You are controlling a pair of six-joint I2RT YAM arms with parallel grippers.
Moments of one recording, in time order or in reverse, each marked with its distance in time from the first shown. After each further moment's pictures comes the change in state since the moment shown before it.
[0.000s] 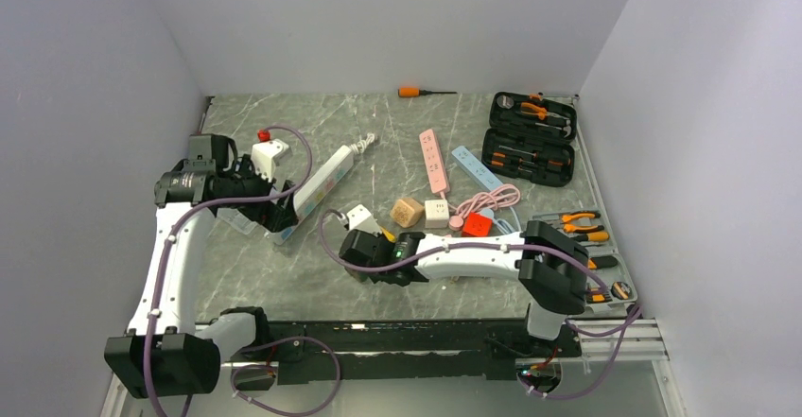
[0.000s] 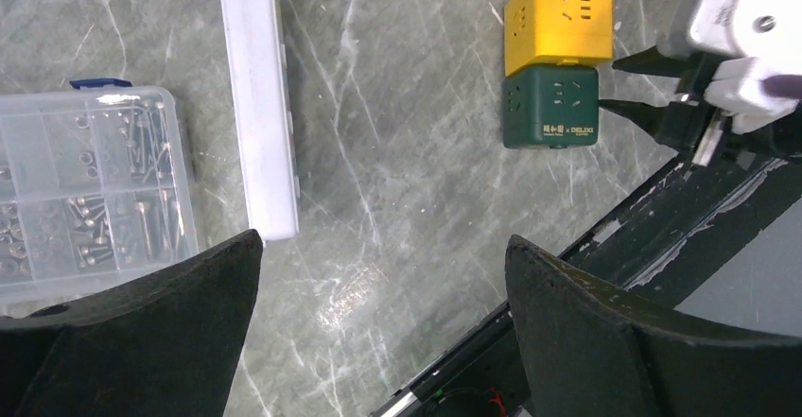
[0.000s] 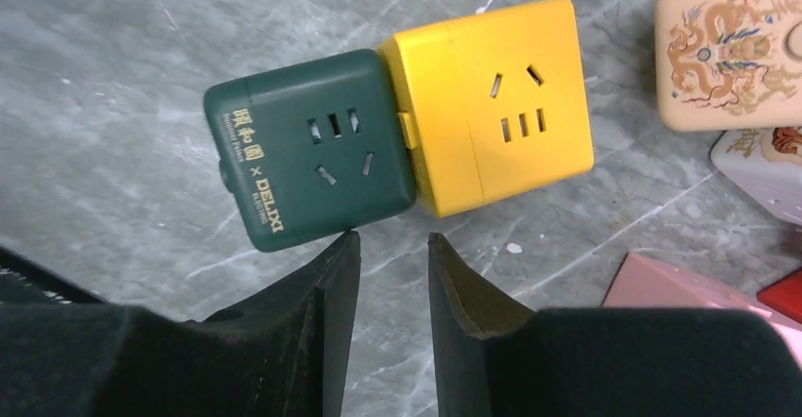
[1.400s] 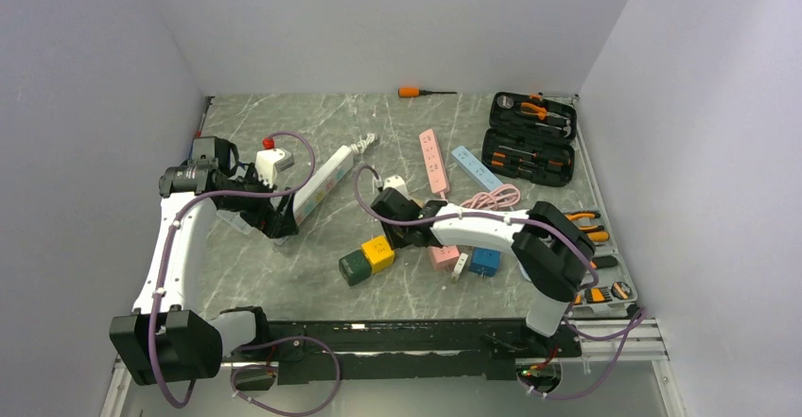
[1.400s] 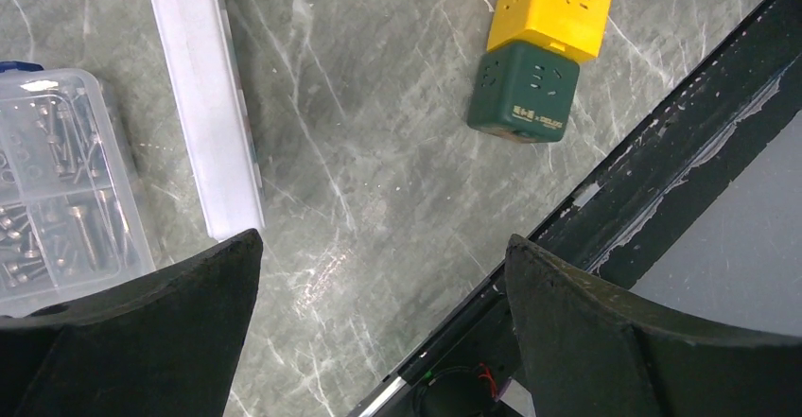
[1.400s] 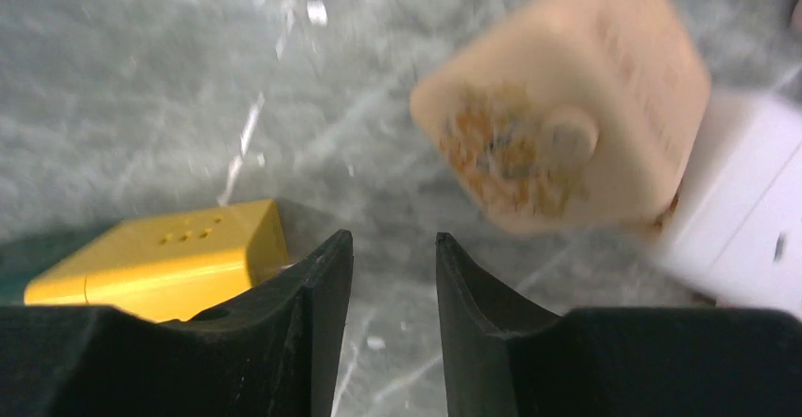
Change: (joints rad) left arm 0.040 0.064 -0.029 -0.079 0.070 0.119; right arm -0.295 0.032 -0.036 0.124 -0.142 -0.042
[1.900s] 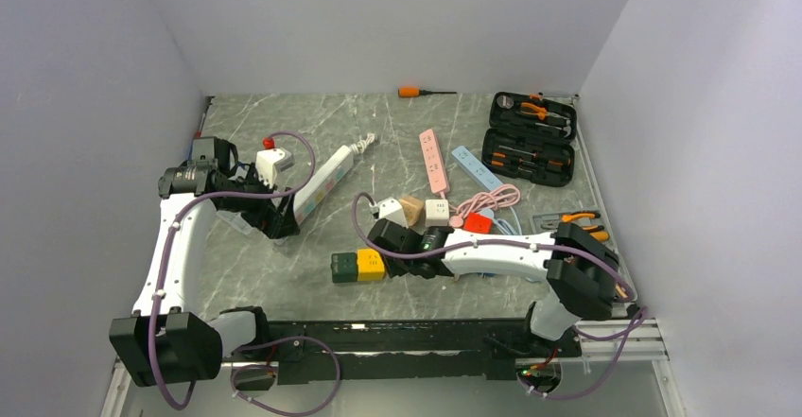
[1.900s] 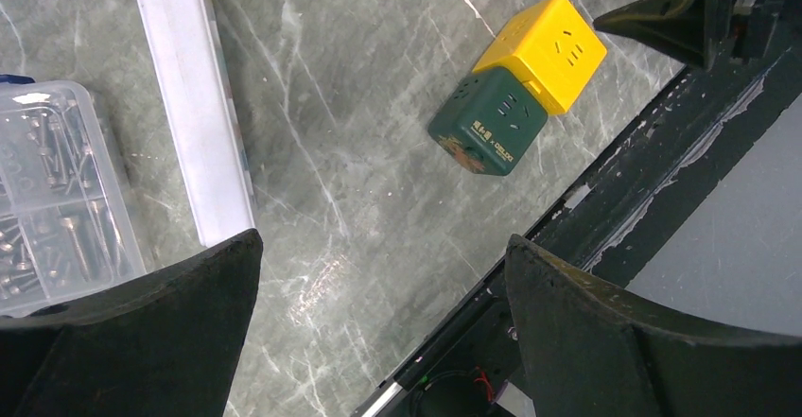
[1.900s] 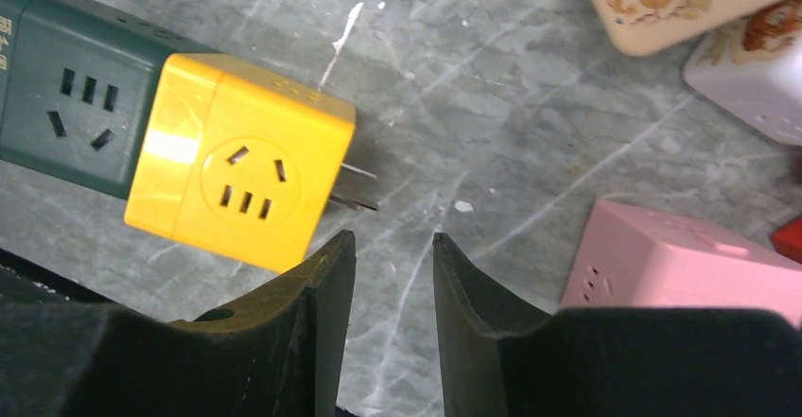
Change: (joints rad) left arm 0.000 -0.007 0.000 -0.001 0.028 0.004; right arm 0.200 -0.172 -0.115 -0.063 0.055 0.133
